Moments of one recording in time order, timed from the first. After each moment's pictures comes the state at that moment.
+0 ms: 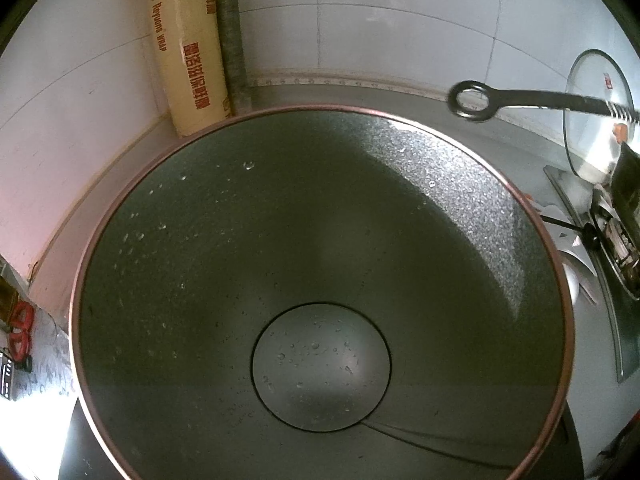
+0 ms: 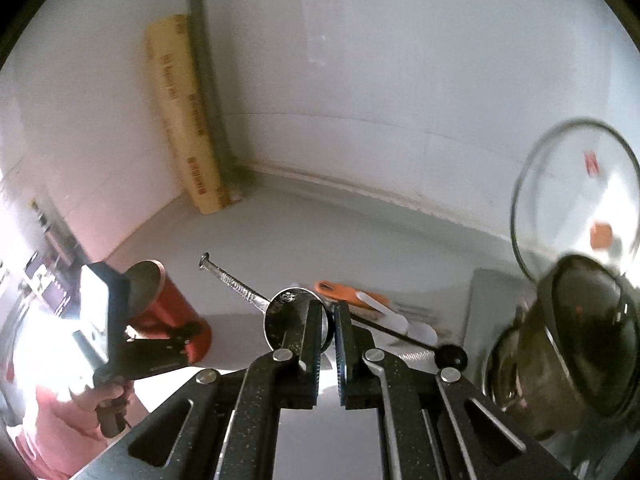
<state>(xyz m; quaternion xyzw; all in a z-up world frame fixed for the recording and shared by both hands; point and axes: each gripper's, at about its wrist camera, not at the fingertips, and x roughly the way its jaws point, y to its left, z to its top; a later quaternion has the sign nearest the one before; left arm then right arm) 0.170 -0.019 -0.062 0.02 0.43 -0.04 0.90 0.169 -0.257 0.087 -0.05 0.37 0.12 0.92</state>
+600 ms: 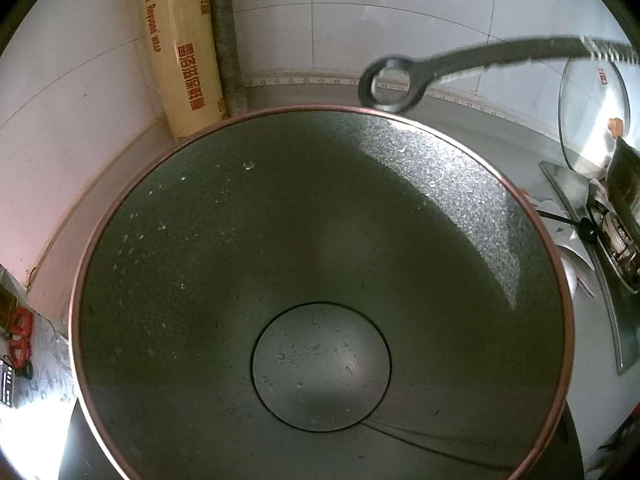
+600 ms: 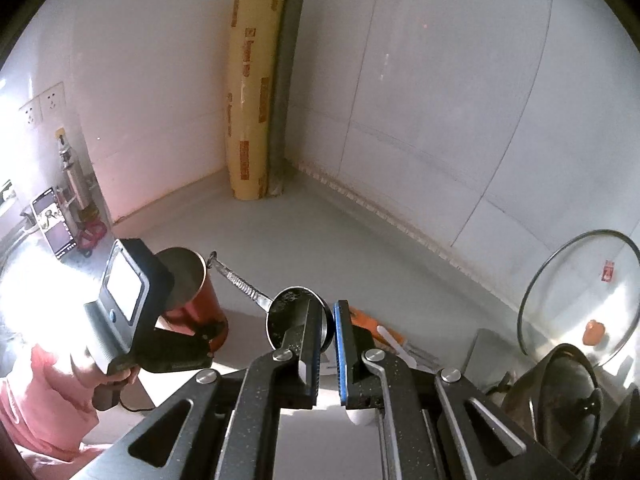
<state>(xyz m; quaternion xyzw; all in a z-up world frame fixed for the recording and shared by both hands) 0.172 -0.019 -0.062 0.02 0.44 -0.05 0.90 0.172 -0.201 0.112 -0.15 0.35 0.16 0.91</state>
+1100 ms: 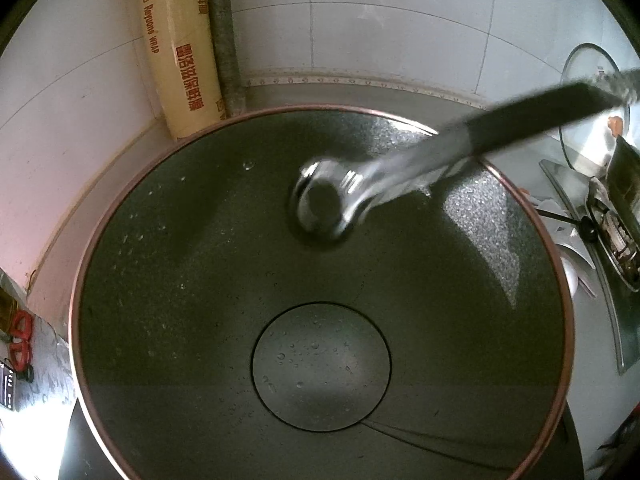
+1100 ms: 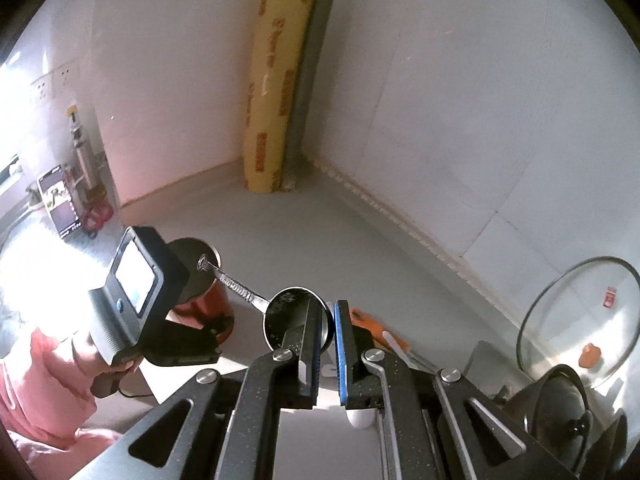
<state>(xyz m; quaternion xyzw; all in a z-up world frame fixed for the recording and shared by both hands) 0.172 -0.019 -0.062 0.02 0.44 -0.05 0.90 0.172 -0.173 0.107 -0.20 0.37 0.19 0.89</state>
